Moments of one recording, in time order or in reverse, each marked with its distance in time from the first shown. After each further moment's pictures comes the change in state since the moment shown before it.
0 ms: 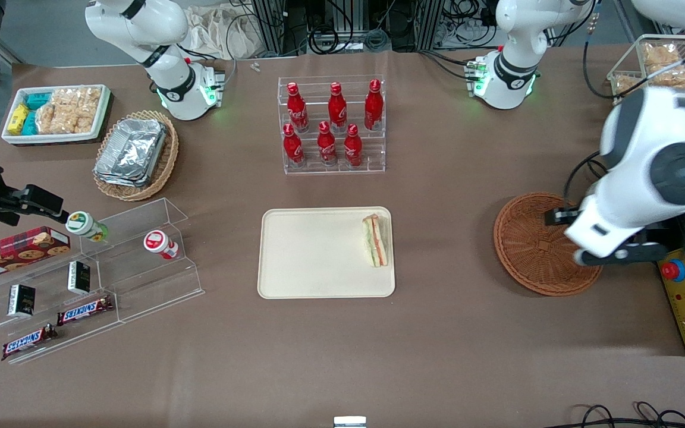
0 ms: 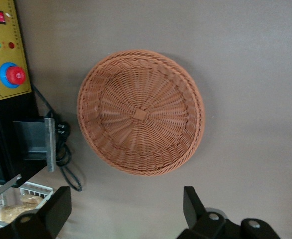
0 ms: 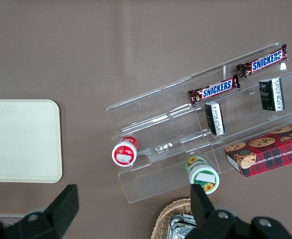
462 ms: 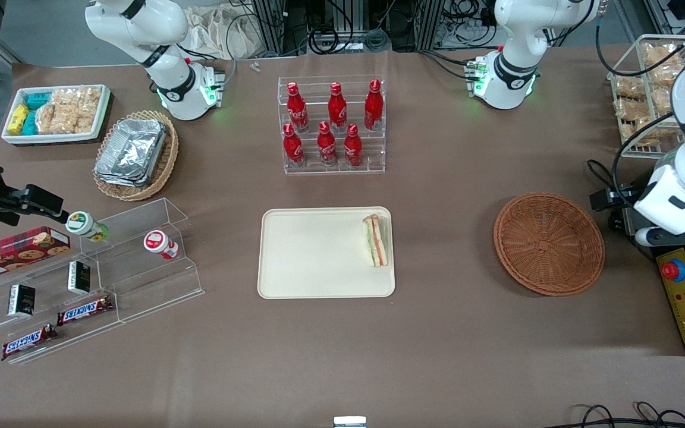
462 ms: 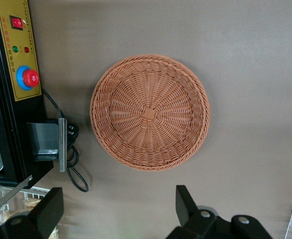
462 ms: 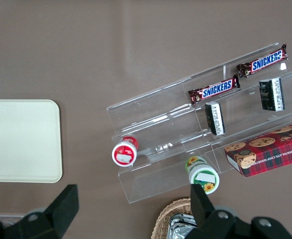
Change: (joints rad) arm -0.129 -0.078 0.252 0.004 -0.116 -0.002 0.138
